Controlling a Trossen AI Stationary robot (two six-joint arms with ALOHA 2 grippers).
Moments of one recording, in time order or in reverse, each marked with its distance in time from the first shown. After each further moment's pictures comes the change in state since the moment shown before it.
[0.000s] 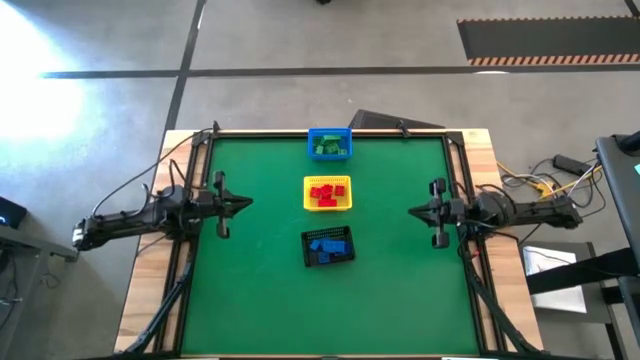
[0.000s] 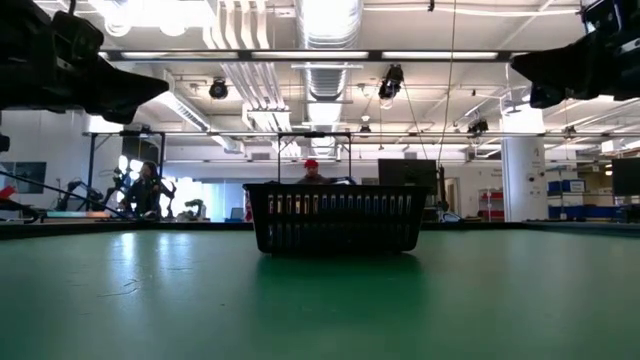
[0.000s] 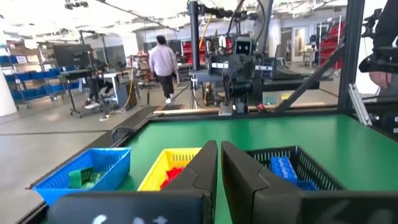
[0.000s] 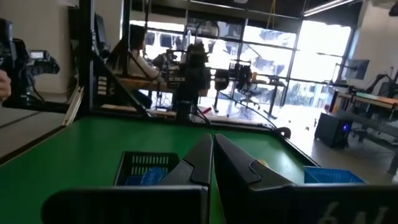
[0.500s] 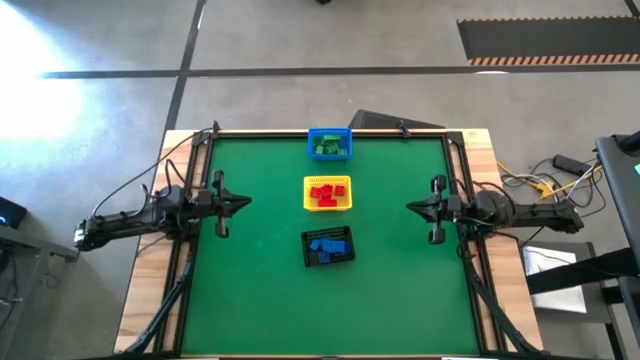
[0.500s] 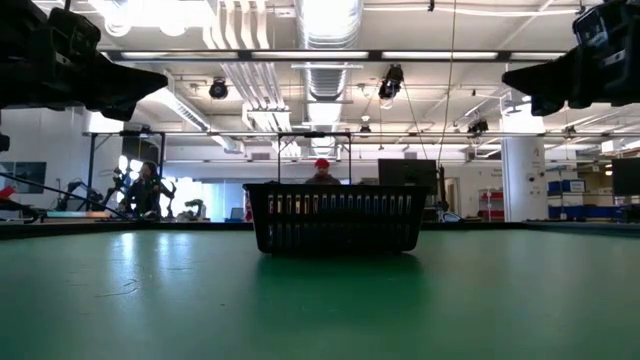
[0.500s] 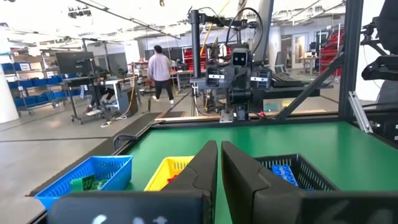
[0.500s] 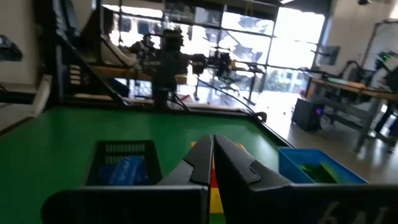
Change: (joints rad) left arm 0.000 -0.015 0.000 0.012 -0.001 0.002; right arm -0.055 -0.003 0.000 -0.039 0.042 0.015
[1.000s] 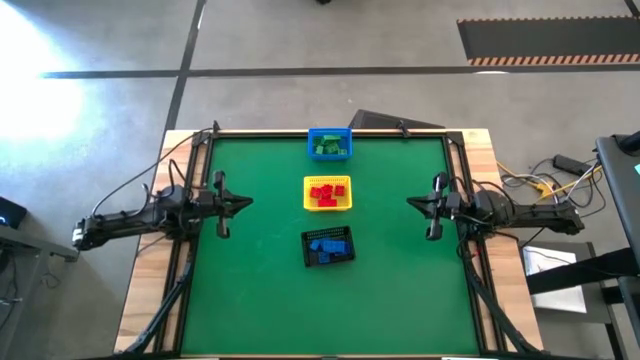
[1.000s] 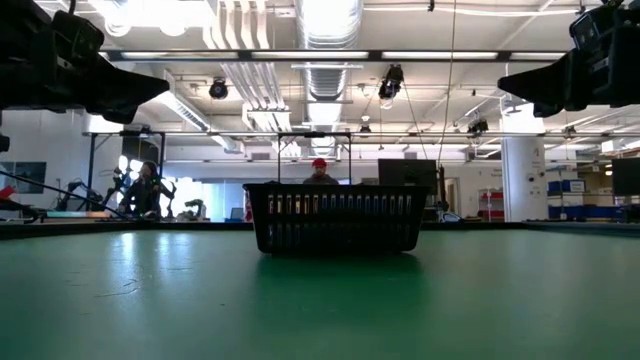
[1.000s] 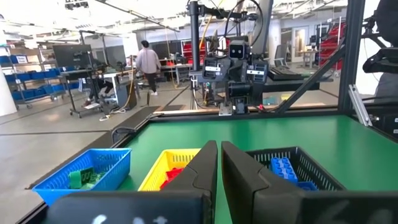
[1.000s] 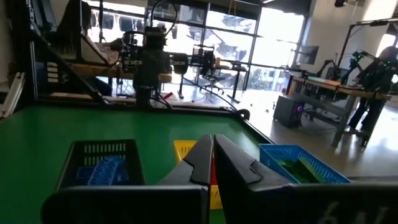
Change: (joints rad) left arm 0.000 0.033 0.000 0.000 0.000 -0.003; right arm -0.015 0.007 -0.001 -0.006 0.070 -0.017
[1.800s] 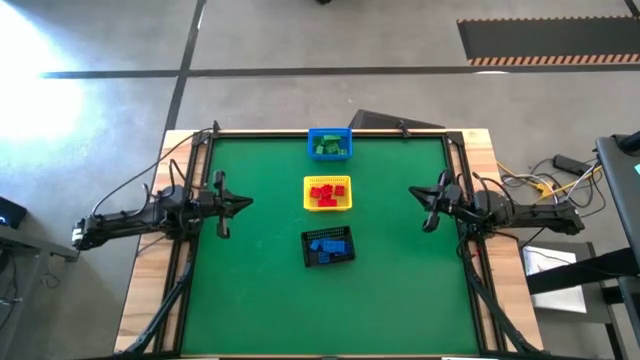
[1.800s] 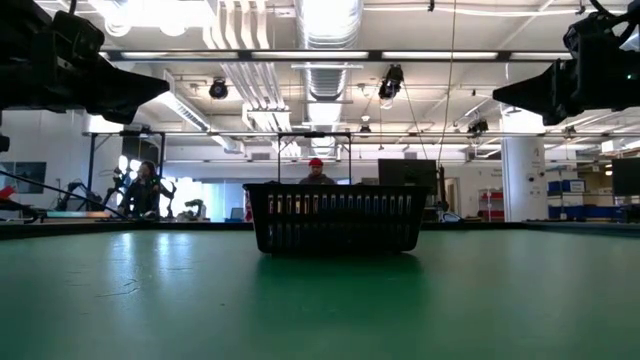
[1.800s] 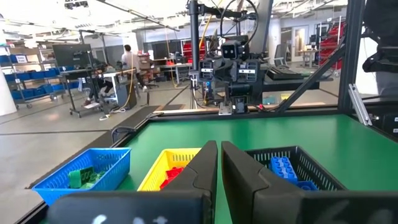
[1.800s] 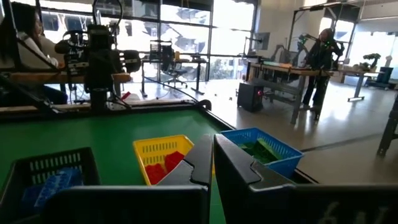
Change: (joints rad) left arm 0.000 0.005 0.000 0.000 0.000 0.001; right arm 0.000 0.000 0.000 -0.015 0.201 0.069
